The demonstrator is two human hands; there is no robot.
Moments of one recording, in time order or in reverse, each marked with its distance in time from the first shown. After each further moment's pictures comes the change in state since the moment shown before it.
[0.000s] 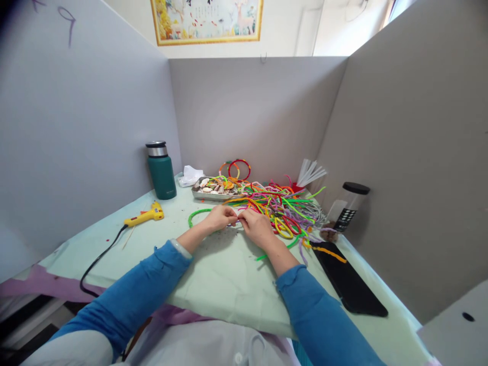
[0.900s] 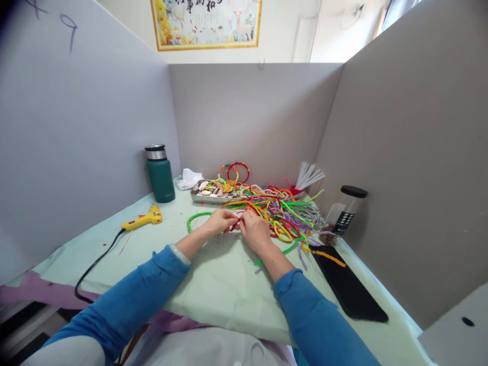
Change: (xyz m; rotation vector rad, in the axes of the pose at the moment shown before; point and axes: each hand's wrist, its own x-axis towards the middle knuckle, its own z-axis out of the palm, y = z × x) left_hand 0.004 -0.004 0.009 -0.268 -0.052 0.023; right_hand 0.003 -0.009 0.007 -0.155 0.106 0.122
